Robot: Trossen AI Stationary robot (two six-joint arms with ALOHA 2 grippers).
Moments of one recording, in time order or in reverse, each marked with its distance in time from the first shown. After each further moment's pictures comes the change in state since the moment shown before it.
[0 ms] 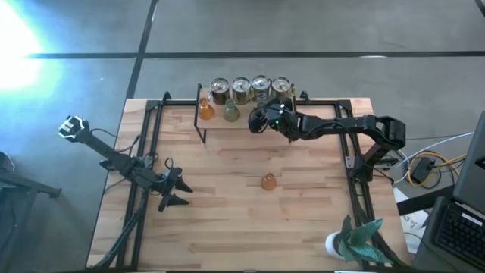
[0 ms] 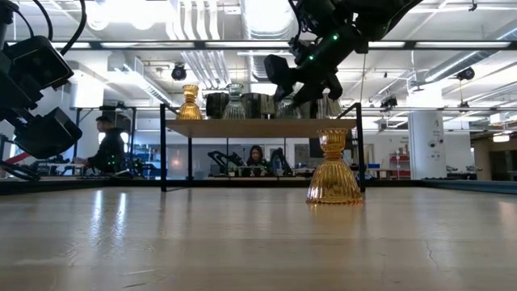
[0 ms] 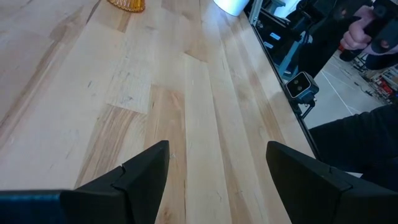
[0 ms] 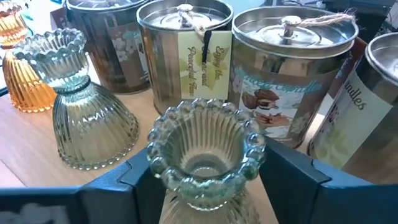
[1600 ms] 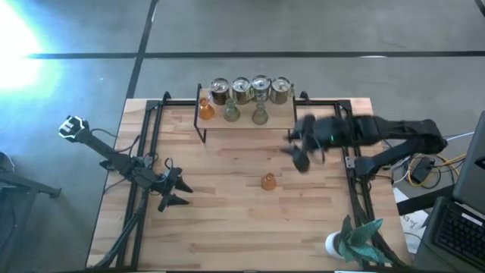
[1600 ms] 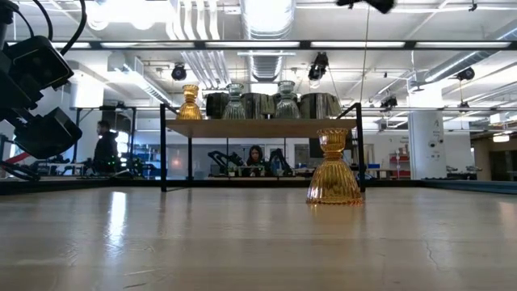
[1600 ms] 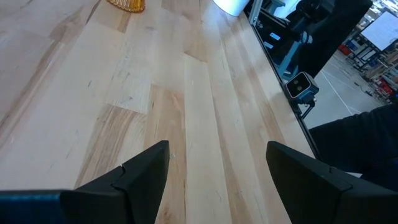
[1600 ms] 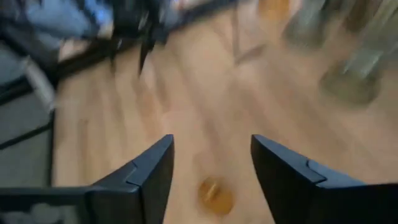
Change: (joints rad) left arm 0.000 0.000 0.000 0.000 0.000 0.000; right arm 0.347 -0.439 0.249 -0.836 -0.425 0.069
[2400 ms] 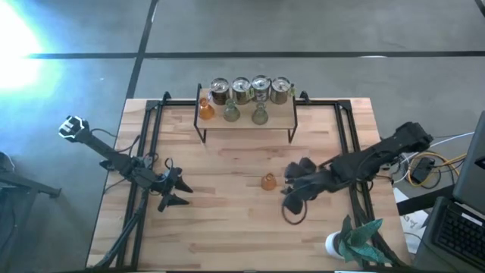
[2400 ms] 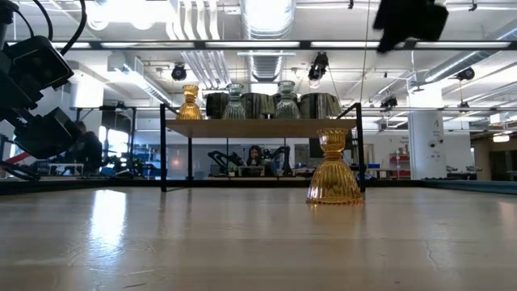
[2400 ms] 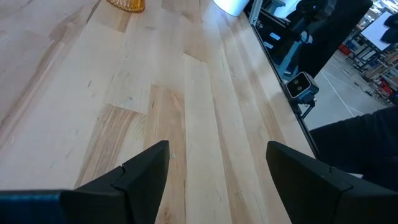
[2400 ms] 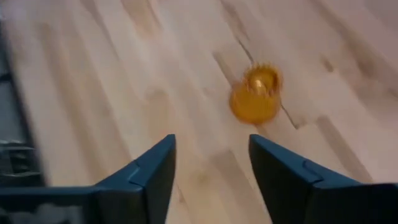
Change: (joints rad) left arm 0.000 0.000 0.000 0.000 0.000 0.000; right arm 0.335 0.205 -0.135 -0.065 0.092 0.450
